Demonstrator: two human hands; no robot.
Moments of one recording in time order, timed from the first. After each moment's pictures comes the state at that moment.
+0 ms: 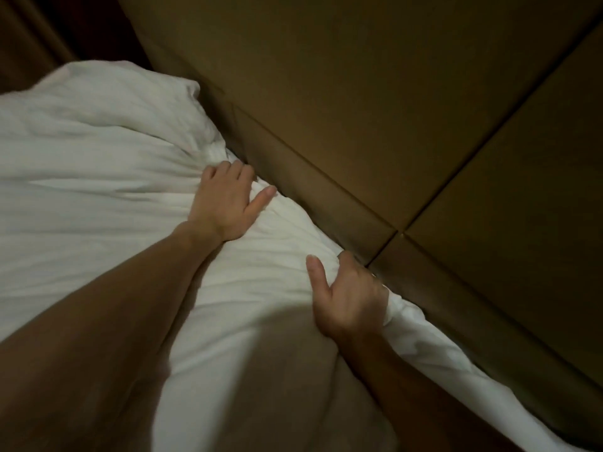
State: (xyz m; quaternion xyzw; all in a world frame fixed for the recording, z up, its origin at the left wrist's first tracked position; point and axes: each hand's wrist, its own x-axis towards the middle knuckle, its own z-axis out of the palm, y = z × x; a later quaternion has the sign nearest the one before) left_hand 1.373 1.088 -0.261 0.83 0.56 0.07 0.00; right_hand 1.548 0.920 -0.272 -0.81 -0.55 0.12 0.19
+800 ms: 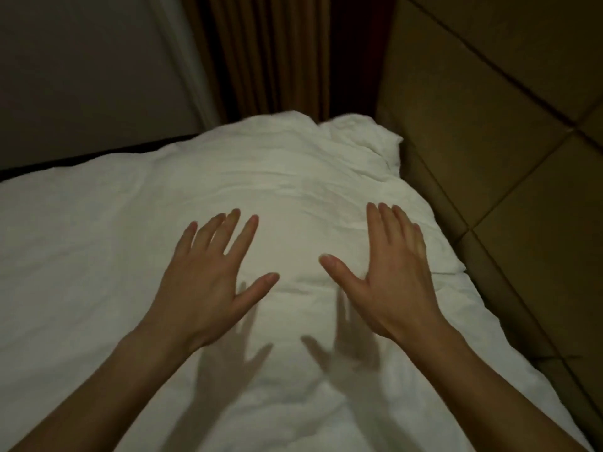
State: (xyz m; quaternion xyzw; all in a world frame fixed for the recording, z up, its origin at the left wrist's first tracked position) left_hand 1.211 0.544 0.115 0.64 0.77 -0.02 0.02; right_hand 1.437 0.647 0.091 -0.51 -0.82 0.19 0.15
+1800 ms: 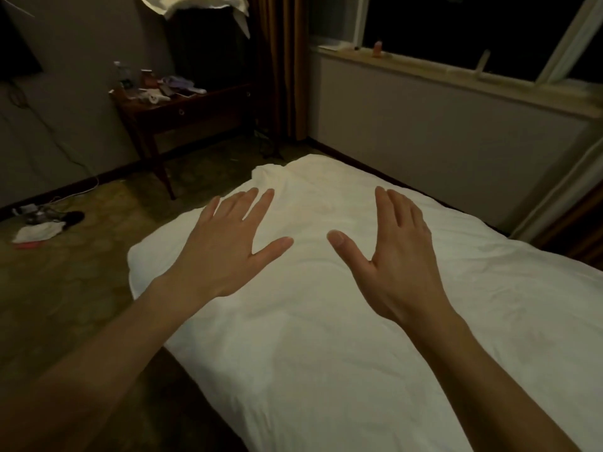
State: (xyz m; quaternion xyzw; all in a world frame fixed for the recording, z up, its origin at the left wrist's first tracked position) left_hand 1.002 -0.150 0.334 0.20 0.97 0.07 -0.11; right_hand 1.076 0.076 0.348 -0.05 -0.96 0.22 0.14
